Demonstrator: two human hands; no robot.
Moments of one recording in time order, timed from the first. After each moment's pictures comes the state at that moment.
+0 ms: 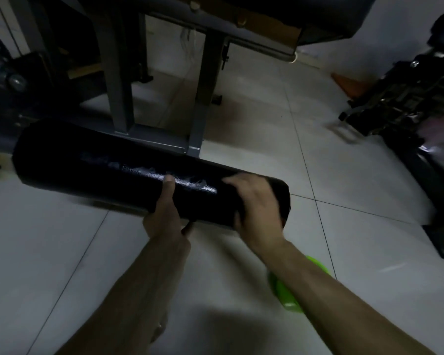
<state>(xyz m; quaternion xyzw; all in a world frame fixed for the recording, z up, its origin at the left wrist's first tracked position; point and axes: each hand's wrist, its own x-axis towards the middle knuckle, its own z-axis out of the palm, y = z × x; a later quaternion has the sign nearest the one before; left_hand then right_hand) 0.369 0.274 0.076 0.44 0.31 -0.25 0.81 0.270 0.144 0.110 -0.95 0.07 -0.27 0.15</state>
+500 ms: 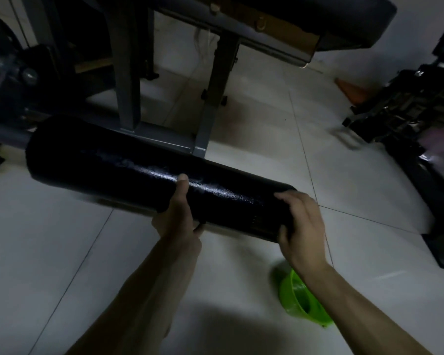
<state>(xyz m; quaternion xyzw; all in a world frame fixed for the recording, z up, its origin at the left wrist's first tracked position) 0.375 0.278 0.085 0.45 0.32 -0.29 0.78 0.222 0.108 0.102 -0.94 0.15 -0.30 0.10</state>
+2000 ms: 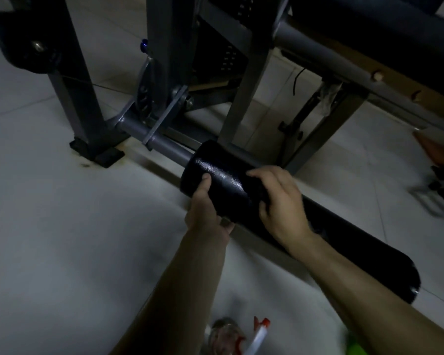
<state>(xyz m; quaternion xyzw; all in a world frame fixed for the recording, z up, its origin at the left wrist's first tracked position) 0.484 0.427 0.100 0.28 0.34 -0.27 0.86 0.449 0.281 0.120 -0.96 -0.09 -0.24 0.12</state>
